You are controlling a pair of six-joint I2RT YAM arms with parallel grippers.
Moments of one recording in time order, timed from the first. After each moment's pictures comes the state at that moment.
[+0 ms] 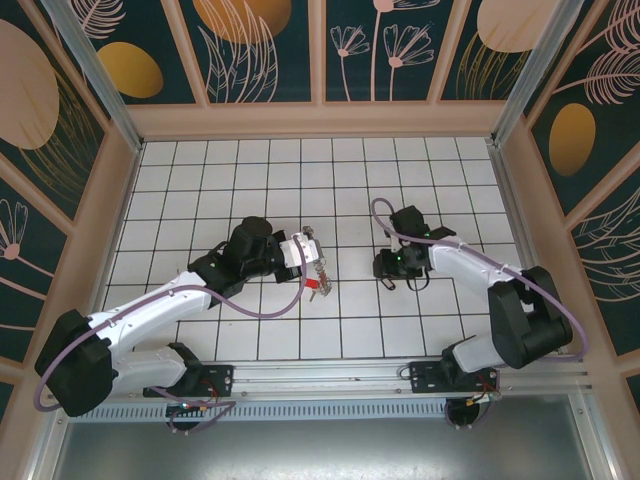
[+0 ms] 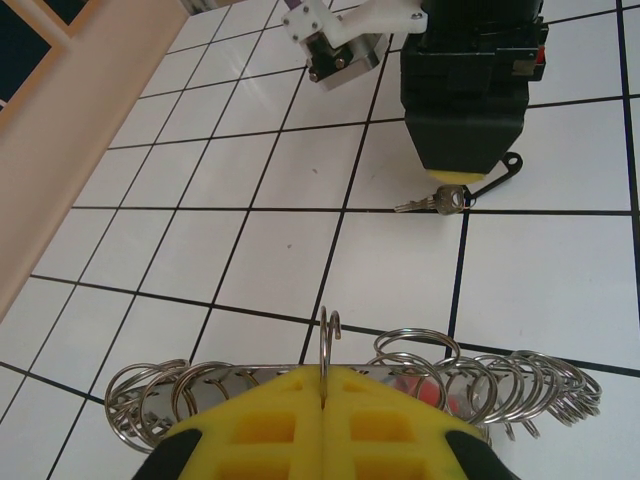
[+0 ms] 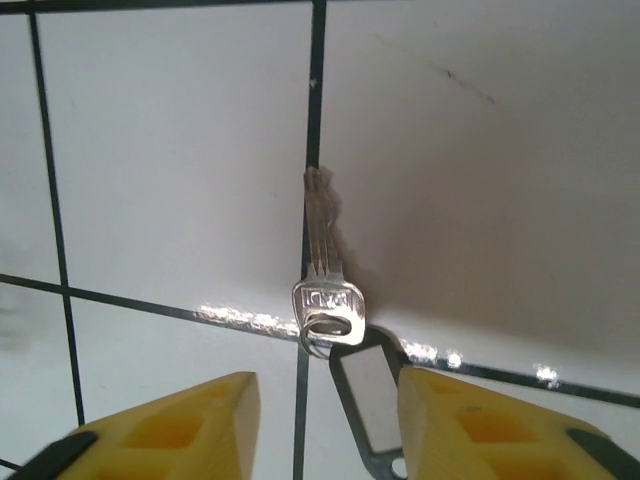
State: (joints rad) left arm -0.76 1.20 0.73 -0.04 0.26 0.58; right arm 0.44 1.43 0.79 -0.61 -0.18 0.38
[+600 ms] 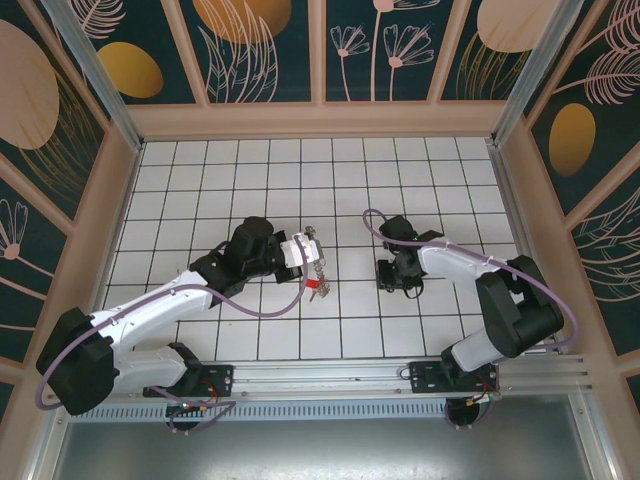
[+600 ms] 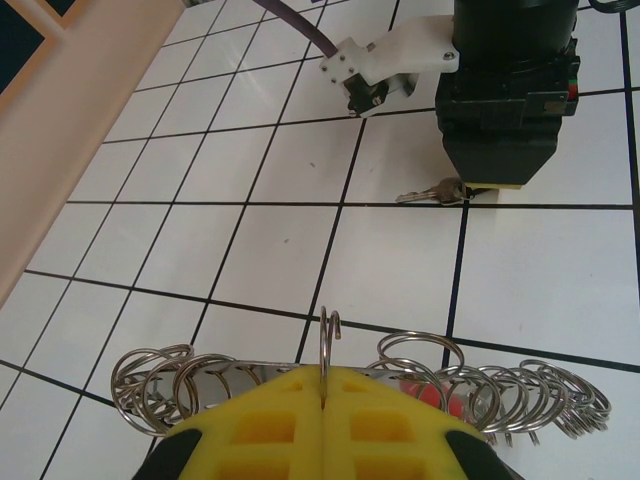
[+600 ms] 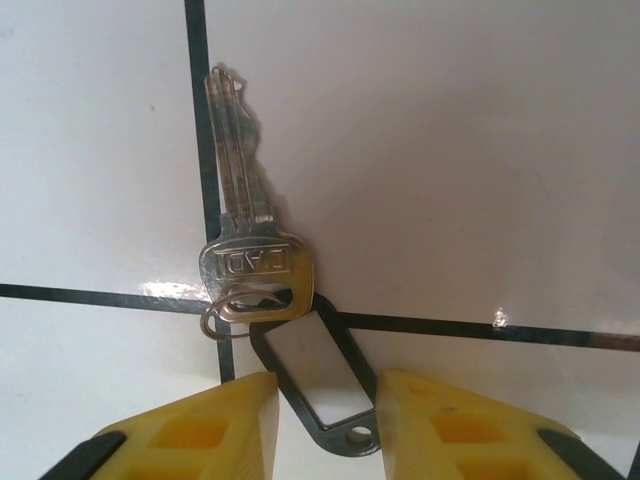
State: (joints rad) left arm -0.76 1.21 0.73 -0.05 0.25 0.58; right arm 0.50 1.50 0.77 -0.64 -0.09 0.44
